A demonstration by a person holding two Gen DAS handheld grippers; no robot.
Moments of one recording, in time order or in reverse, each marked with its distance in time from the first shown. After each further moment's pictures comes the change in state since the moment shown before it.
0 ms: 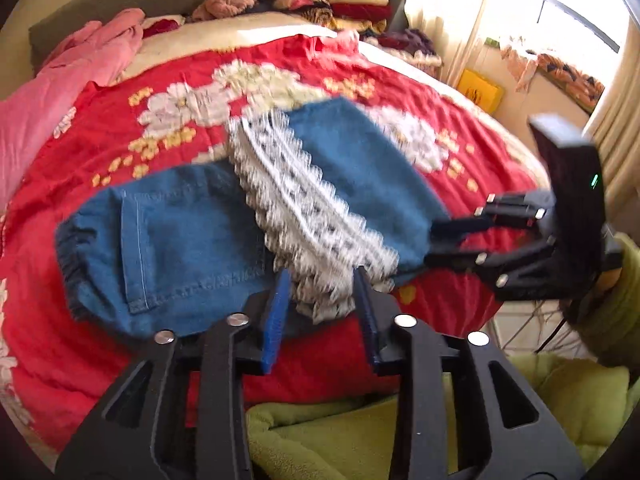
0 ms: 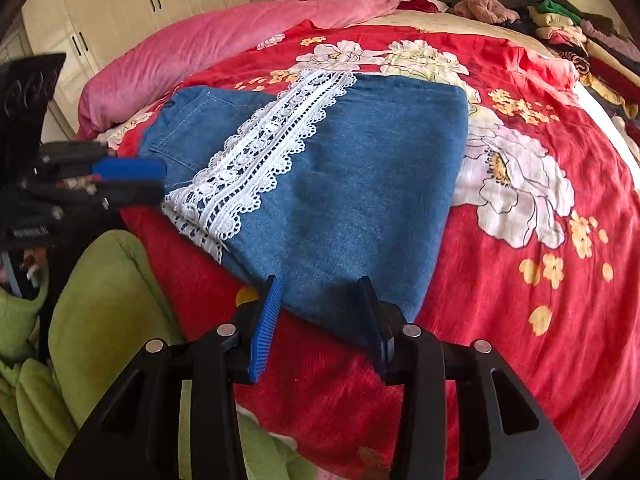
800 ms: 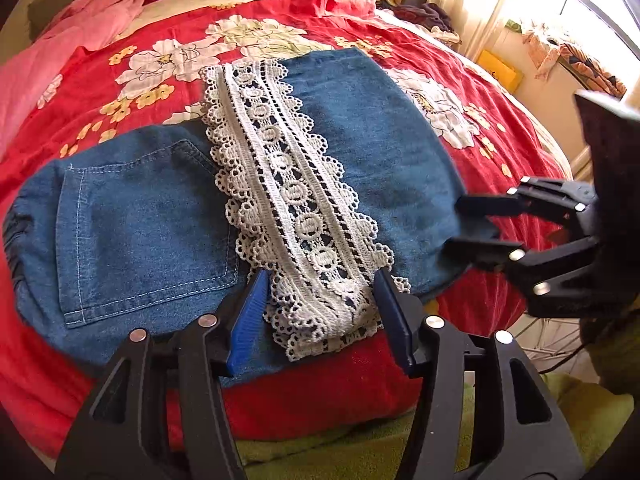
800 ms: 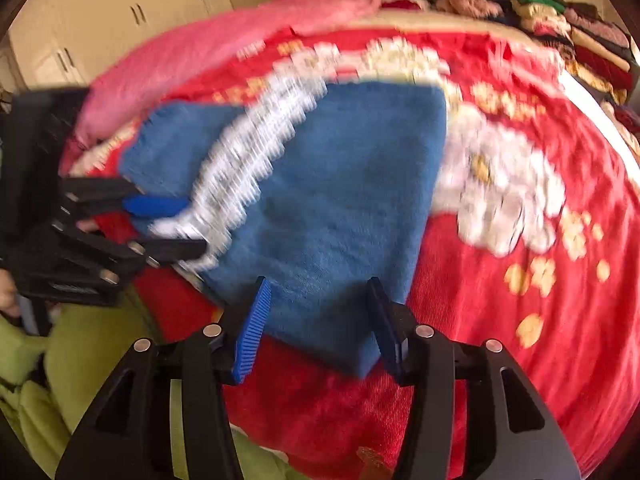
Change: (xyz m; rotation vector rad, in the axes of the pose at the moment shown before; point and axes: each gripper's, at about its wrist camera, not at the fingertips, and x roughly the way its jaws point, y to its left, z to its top) left arm 0.063 0.000 -0.001 -0.039 0.137 0.028; right arm 0.011 -0.017 0.004 0.064 0.007 -0.041
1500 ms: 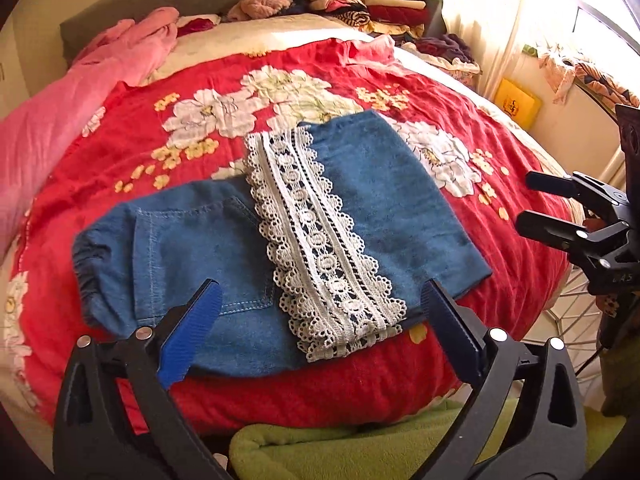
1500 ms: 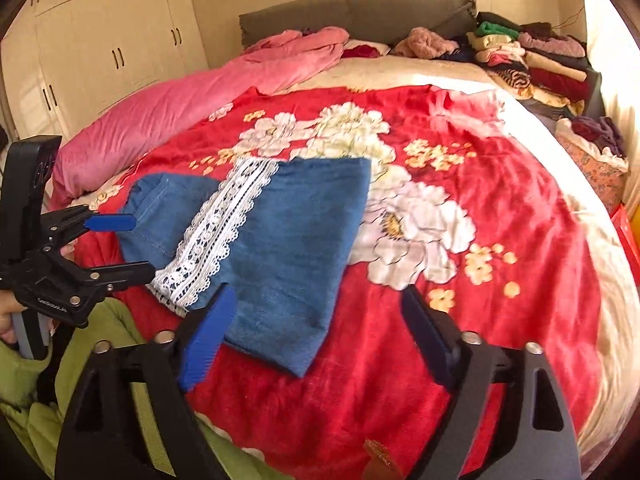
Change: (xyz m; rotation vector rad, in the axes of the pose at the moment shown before) left arm -0.055 -0.014 0.014 -0.019 -0.130 0.131; right arm -0.087 -0.021 0.008 0.050 -0.233 -0.117
